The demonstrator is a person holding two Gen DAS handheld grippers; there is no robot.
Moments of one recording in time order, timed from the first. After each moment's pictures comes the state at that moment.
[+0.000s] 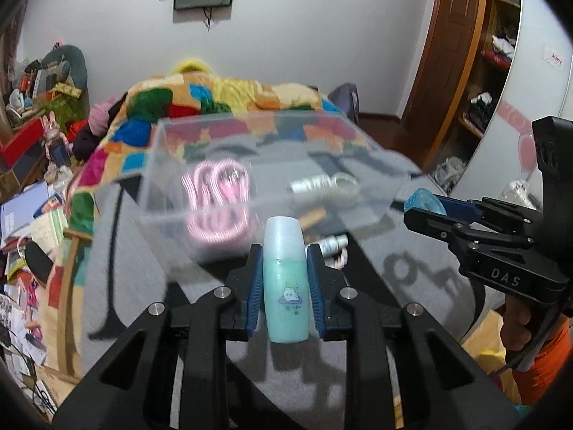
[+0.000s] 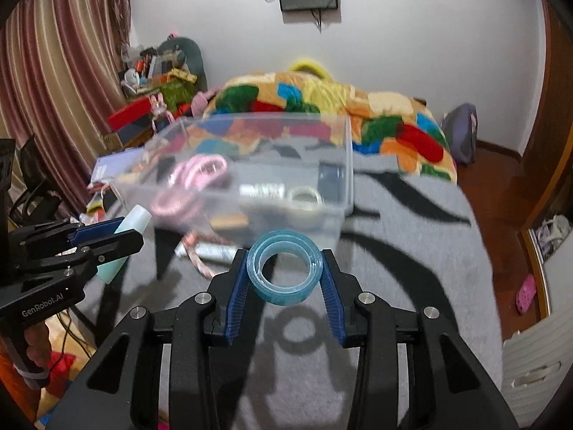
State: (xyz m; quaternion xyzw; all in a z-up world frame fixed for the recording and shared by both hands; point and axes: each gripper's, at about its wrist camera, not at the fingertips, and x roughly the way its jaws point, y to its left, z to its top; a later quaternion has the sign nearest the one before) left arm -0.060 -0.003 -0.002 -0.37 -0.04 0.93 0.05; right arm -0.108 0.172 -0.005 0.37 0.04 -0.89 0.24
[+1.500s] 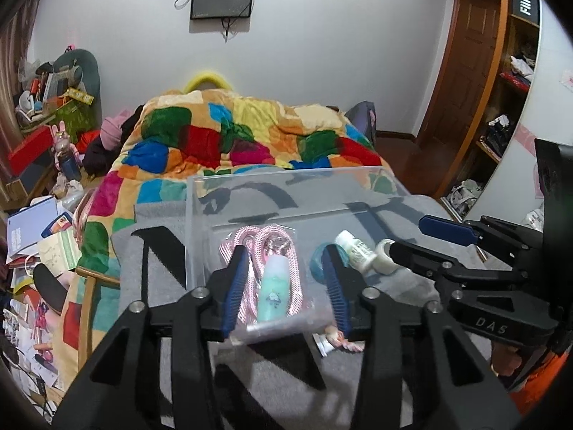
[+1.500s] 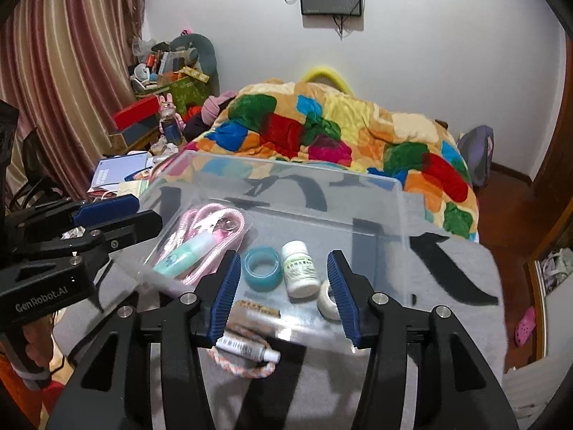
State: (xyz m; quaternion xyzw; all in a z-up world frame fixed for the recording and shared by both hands) left arm -0.112 -0.043 0.021 -0.36 -0.05 0.93 0.02; right arm -0.161 0.117 0.015 0.36 0.07 -0.89 0.26
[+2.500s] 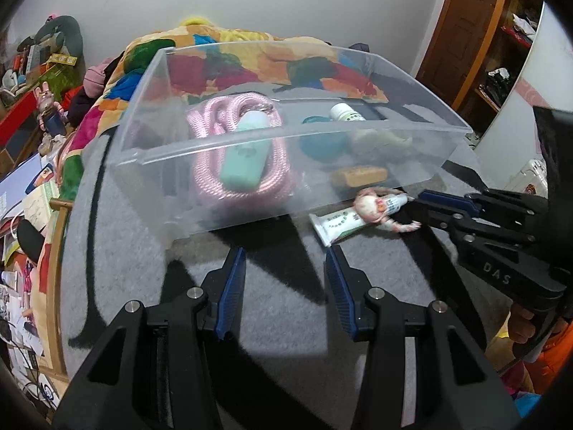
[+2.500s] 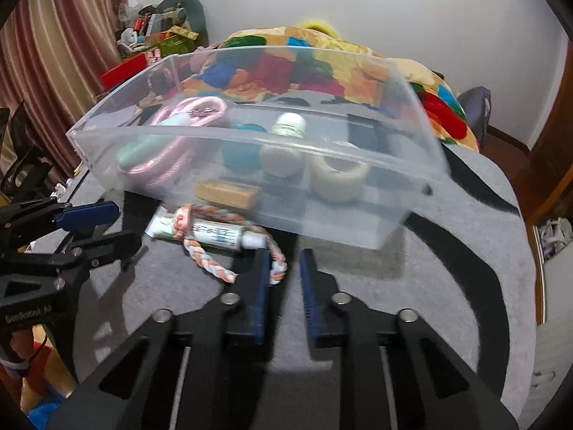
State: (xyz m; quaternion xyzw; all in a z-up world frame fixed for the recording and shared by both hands) left arm -0.092 -0.022 -0.063 -0.46 -0.04 0.89 0.05; right arm -0.140 0.139 -0.067 0.44 0.08 -0.86 0.24
